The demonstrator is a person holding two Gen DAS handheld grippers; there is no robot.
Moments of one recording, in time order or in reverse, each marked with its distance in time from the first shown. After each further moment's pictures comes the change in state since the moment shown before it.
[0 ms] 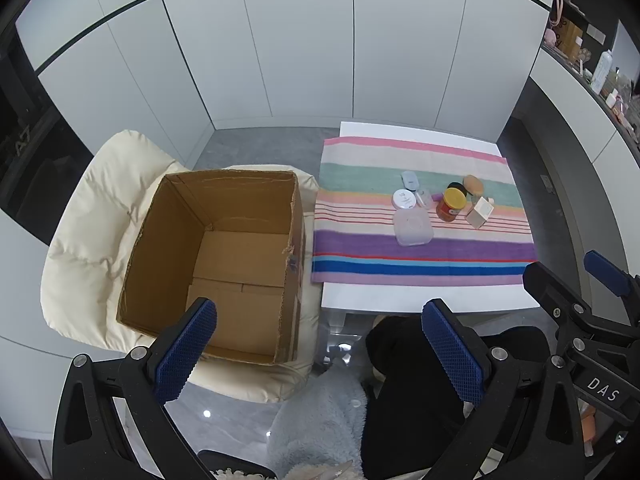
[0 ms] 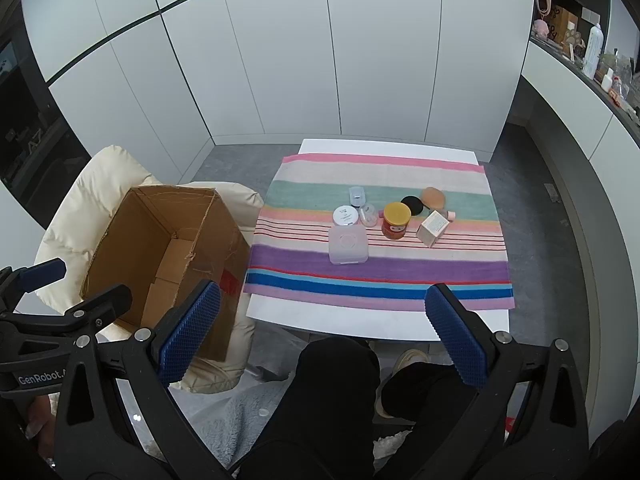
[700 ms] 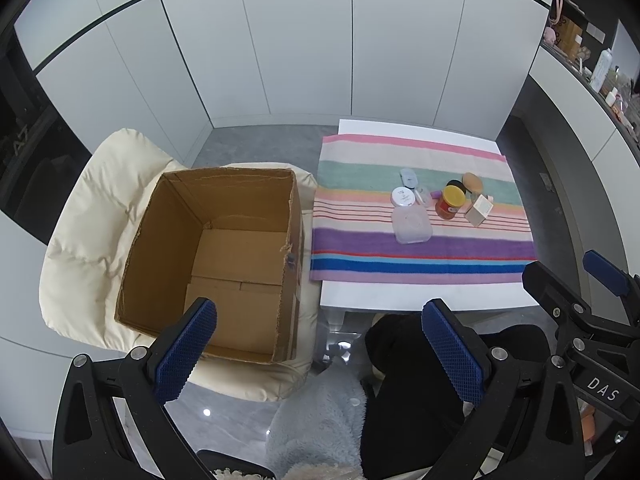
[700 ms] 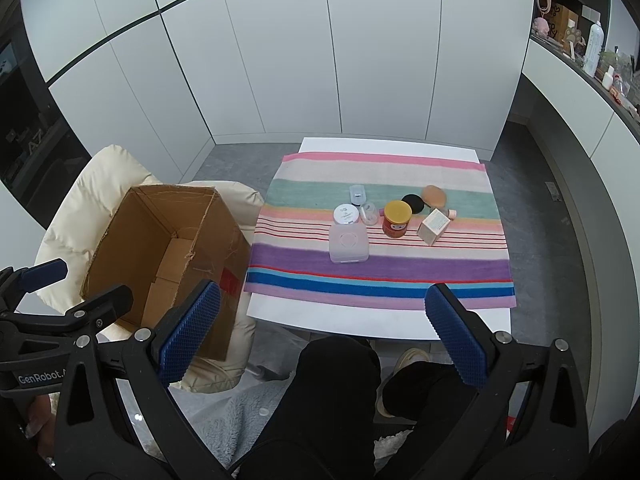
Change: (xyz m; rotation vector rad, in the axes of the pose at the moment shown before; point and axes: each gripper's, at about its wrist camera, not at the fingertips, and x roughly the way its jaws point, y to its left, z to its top) left arm 0.003 -0.001 0.000 0.003 0.007 -0.002; right arm 0.002 0.000 -0.001 0.007 0.002 0.000
